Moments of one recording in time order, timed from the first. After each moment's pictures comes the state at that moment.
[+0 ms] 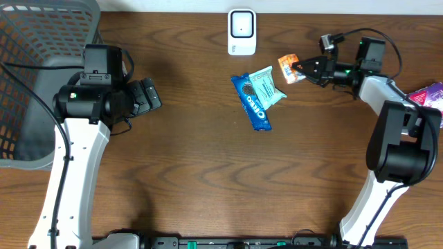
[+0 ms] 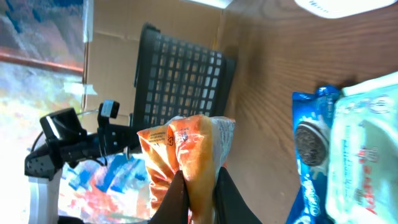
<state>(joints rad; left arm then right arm) -0.04 1.40 1.38 -1.10 0.02 -0.43 -0.15 2.16 1.40 -0.06 -1.51 0.52</state>
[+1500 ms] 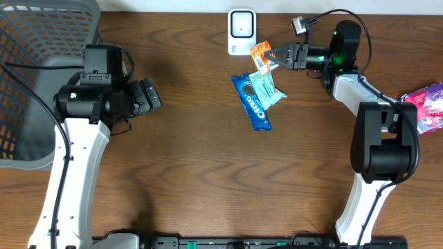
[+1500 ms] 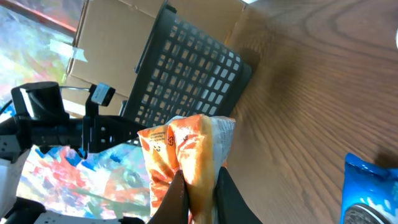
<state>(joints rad) -0.04 1.40 1.38 -1.10 0.02 -0.43 0.02 2.16 1.40 0.51 -1.44 0.84</state>
